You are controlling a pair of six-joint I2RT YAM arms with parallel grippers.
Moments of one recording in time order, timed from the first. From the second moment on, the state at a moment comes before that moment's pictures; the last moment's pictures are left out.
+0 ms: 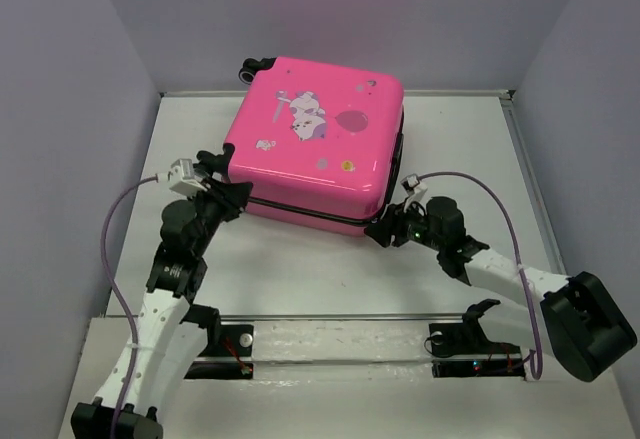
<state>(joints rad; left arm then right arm) -0.12 0.64 0.52 0.03 0.12 -0.78 0.51 1.12 0.35 0.43 -0.39 0.44</state>
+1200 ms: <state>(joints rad) -0.55 1.03 0.28 0.39 -0.01 -0.89 0.80 1.16 0.39 0.39 0.26 0.40</state>
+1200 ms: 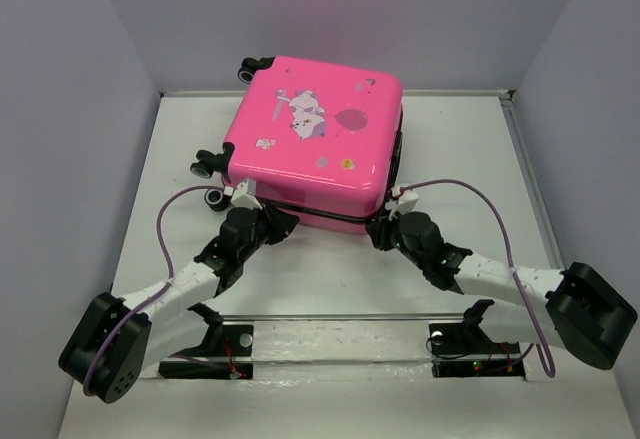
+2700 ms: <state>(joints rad) -0.56 0.95 0.57 0.00 -0.10 -0.77 1.16 1.49 0.70 0.38 0.56 0.42</state>
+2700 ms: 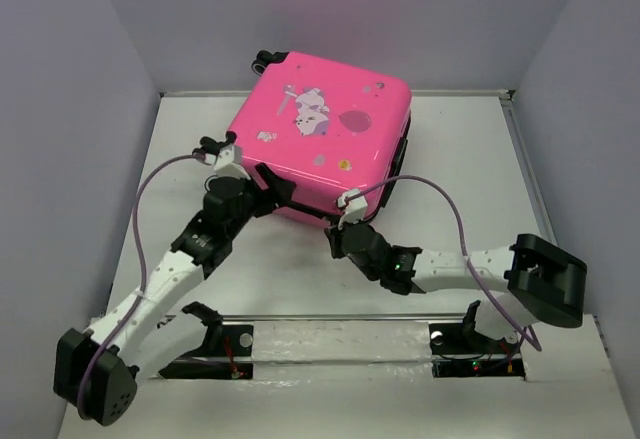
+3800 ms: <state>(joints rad) 0.20 1.29 0.83 0.10 0.27 -0.87 1.14 1.39 0.64 0.40 0.47 0.46</state>
